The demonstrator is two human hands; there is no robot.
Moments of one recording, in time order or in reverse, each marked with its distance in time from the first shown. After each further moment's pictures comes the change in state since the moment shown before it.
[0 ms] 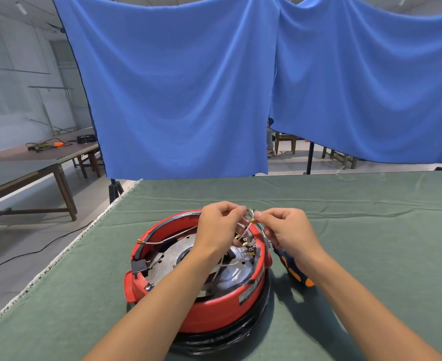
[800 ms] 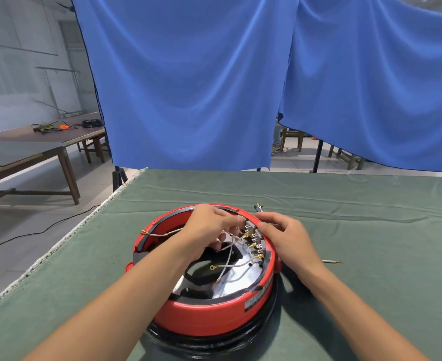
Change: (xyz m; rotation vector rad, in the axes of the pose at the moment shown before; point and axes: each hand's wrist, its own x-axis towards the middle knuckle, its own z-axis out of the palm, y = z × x) left_hand 0.017 -0.015 -0.037 0.125 -0.141 -0.290; right_hand 0.004 0.022 0.018 -0.126 -0.059 -0.085
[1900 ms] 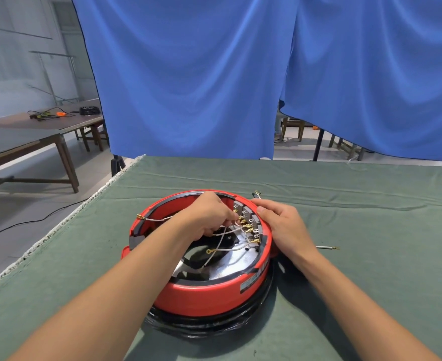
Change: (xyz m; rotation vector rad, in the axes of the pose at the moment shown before) left_hand 0.008 0.006 0.004 0.352 -0.034 -0.117; right_hand -0.001 0.002 0.001 0.104 -0.062 -0.055
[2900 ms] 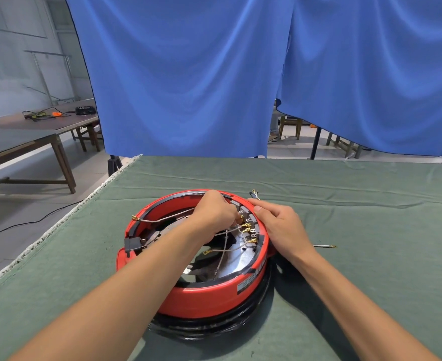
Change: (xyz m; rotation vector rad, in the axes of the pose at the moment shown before) left_hand 0.003 0.008 0.019 -0.022 0.162 0.016; right_hand -0.003 -0.001 -0.001 -0.103 0.001 -0.049
